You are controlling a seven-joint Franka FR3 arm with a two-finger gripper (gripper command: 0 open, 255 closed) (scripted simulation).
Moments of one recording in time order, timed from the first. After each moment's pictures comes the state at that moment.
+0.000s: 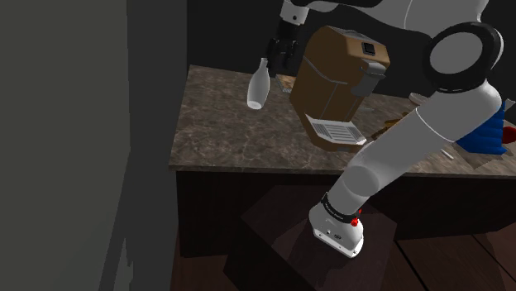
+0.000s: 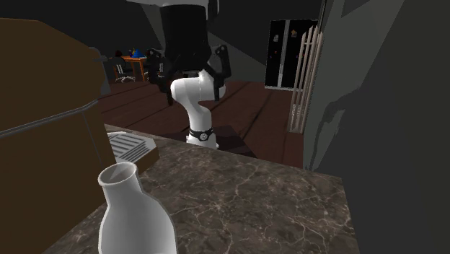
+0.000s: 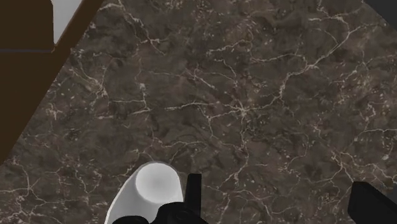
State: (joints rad) arm -0.07 -0.24 -0.13 -1.93 0.01 1.70 -0.09
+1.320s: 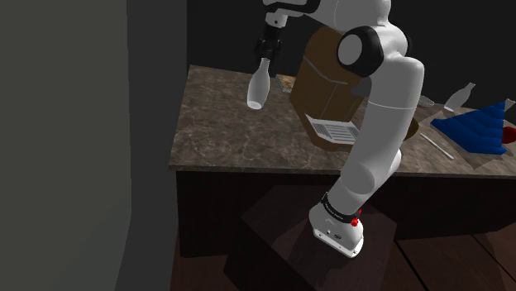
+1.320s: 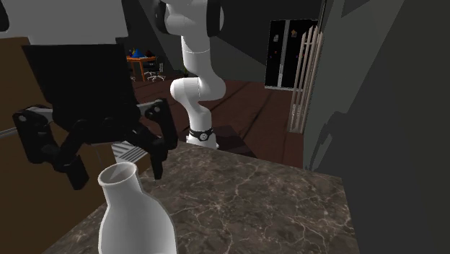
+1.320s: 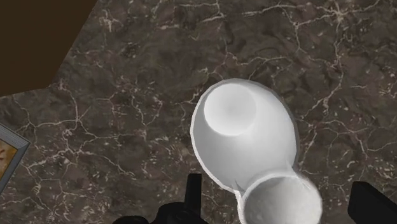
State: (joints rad) arm -0.16 0.32 -0.22 -1.37 0.08 1.69 -0.25
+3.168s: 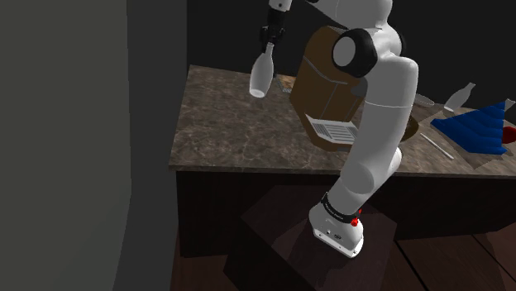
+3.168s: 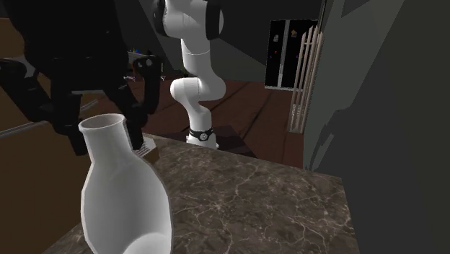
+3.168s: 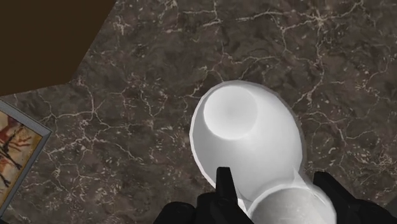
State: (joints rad) arm -0.18 0.37 -0.22 -1.15 0.09 1.52 -0.25
